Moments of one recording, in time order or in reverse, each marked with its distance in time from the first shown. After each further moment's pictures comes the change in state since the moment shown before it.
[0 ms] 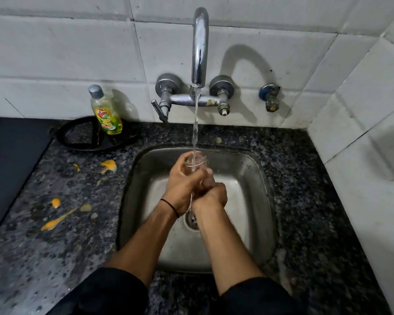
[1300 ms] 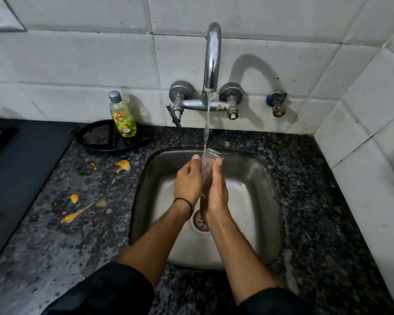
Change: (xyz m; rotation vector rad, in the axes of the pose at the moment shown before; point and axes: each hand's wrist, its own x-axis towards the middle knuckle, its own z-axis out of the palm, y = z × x) left_hand -0.015 0.013 0.004 0.374 0.277 -0.056; right_hand -0.018 0.008 -0.019 -0.414 -0.490 -0.323
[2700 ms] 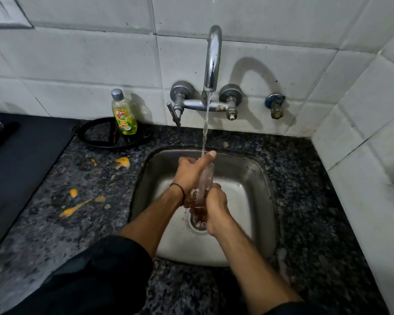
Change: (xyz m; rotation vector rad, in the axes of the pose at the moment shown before) left_hand 0.015 0.010 -0.005 0.009 -0.180 -0.133; right_hand -0.035 -0.024 -0.003 -0.464 0.155 0.388
